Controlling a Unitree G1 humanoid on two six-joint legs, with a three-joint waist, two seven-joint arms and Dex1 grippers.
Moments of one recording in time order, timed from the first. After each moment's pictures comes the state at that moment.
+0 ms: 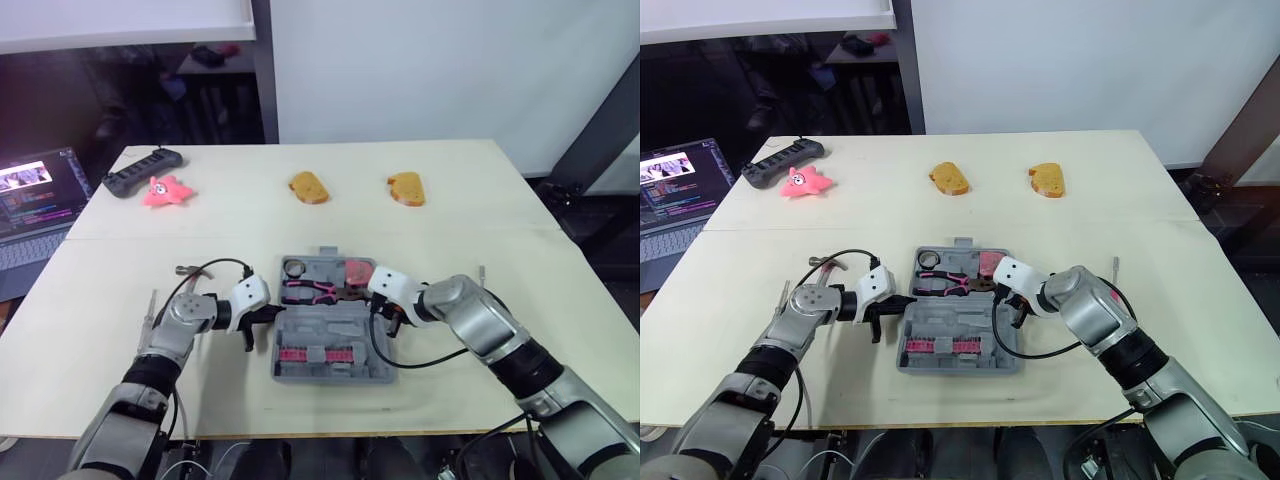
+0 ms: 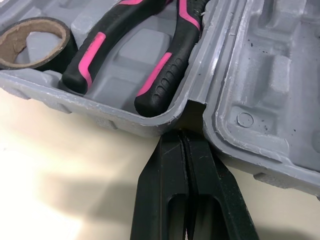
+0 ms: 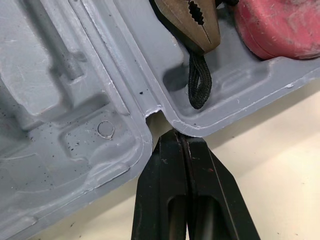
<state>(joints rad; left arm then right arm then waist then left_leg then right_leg) -0.53 0.42 -0.20 0.70 0.04 -0.16 -1.07 -0.57 -0.61 0.49 0.02 -0.09 0.87 0.84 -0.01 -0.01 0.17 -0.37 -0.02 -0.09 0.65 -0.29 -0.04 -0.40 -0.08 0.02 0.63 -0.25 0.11</state>
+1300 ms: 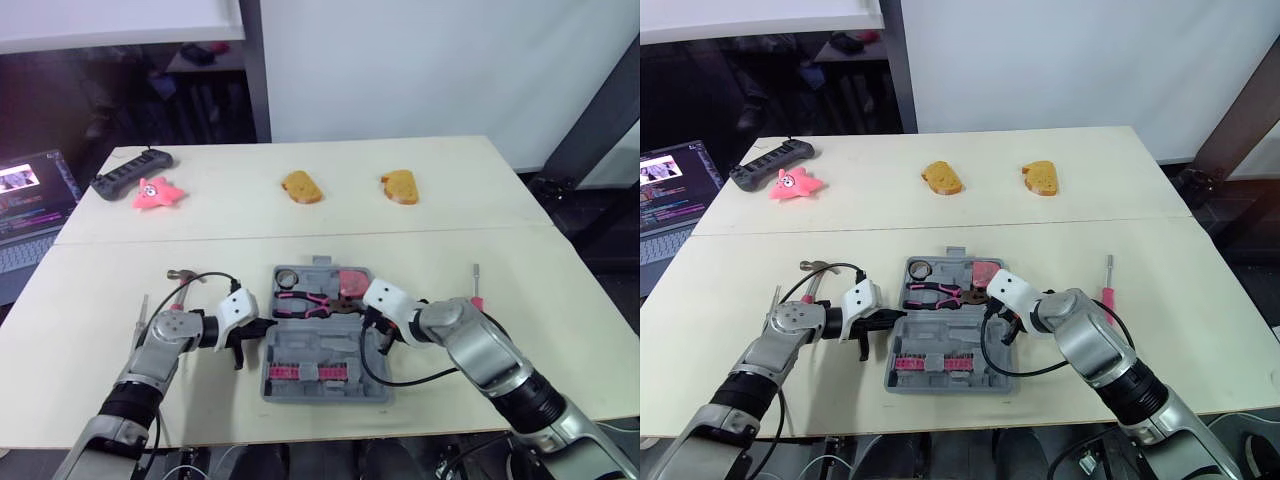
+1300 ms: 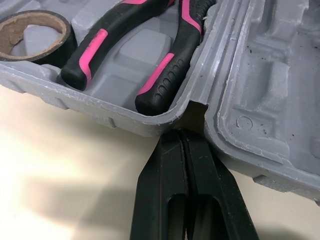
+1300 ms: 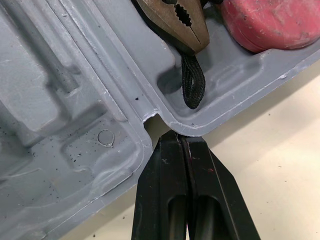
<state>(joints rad) -0.31 0.50 -0.17 0.41 -0.04 -0.05 -1.10 -0.42 -0.56 0.47 -0.27 -0.10 1.08 0.75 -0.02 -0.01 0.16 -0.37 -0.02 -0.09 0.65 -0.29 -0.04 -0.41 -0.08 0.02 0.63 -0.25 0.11</state>
